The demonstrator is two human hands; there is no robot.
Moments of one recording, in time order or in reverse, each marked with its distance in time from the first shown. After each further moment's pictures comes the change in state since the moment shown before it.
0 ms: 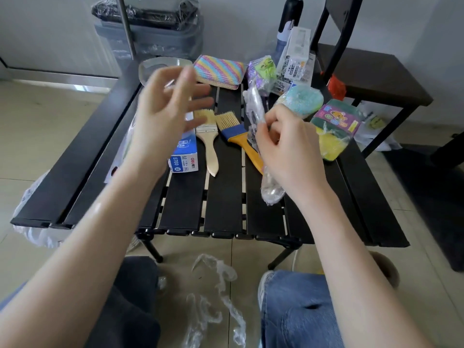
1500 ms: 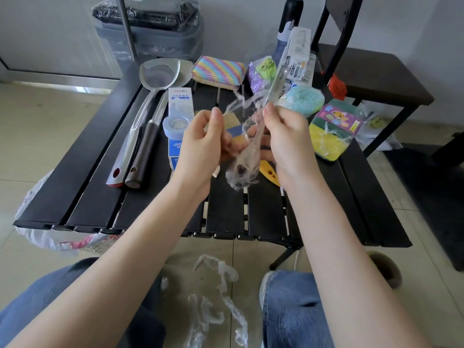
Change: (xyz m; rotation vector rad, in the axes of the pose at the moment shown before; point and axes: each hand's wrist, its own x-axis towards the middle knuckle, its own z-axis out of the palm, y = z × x) left_hand -0.019 -0.025 0.037 -0.201 -0.058 -0.216; right_hand 0.015 -0.008 0.009 0.760 -0.056 0.520
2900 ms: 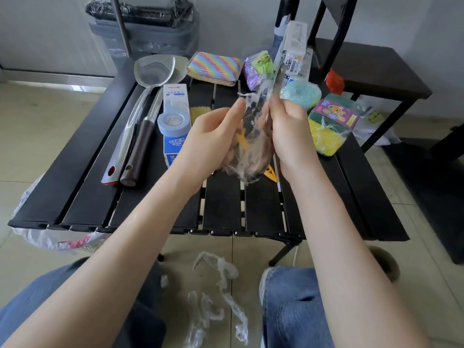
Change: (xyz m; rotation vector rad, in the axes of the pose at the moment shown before) left_hand -0.004 0.014 0.004 0.360 -0.205 0.018; right_hand 0.012 0.001 -0.004 -0.045 0.048 -0.051
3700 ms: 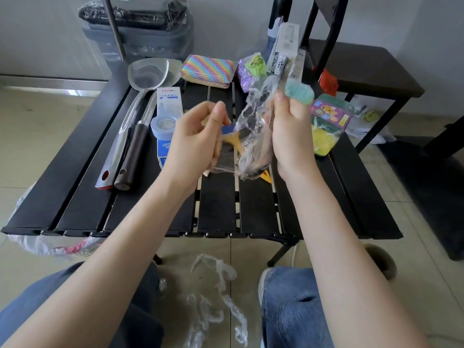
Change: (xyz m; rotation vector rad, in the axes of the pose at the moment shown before) left_hand 0.003 -0.014 -0.002 -0.159 0.076 0.129; right_hand -0.003 -0.004 -0.007 -0.044 0.127 -0.029
